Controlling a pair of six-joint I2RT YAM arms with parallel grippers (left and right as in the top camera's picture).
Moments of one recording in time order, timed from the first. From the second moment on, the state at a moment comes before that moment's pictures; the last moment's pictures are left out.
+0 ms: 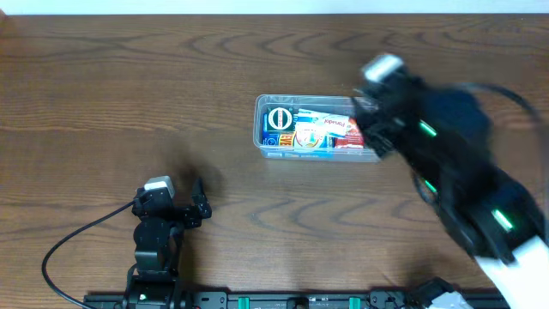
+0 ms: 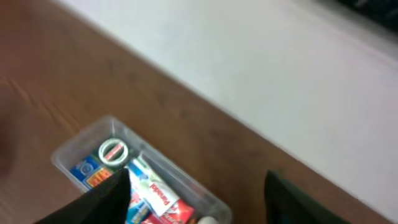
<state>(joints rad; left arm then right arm) -0.07 0.29 0.03 -0.12 -0.08 -0.25 0.49 1.04 1.31 -0.65 0.12 -0.24</state>
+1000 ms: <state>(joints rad) -0.07 0.29 0.03 -0.12 -0.08 -0.25 0.49 0.00 1.33 -1.16 0.02 -0.11</state>
